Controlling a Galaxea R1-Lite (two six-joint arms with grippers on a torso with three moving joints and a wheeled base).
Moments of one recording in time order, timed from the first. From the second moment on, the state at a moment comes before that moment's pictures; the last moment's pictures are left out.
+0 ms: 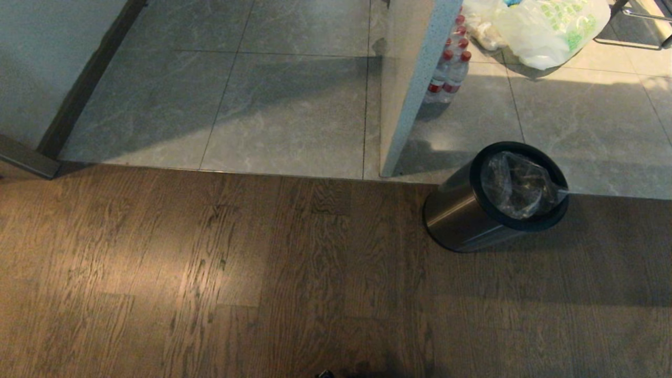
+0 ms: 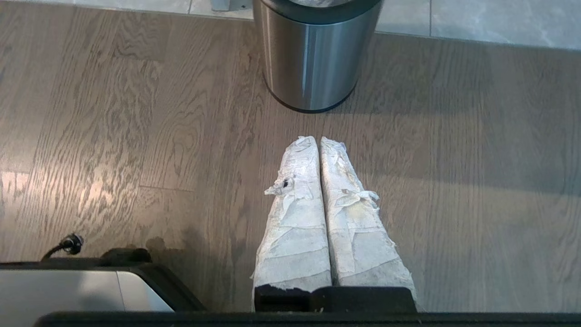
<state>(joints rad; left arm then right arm) 0.00 0.00 0.00 0.00 0.00 0.00 0.00 0.00 0.00 0.00 0.00 -0.03</state>
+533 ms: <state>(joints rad) 0.00 0.00 0.00 0.00 0.00 0.00 0.00 0.02 -0.10 0.06 0.02 -0.06</state>
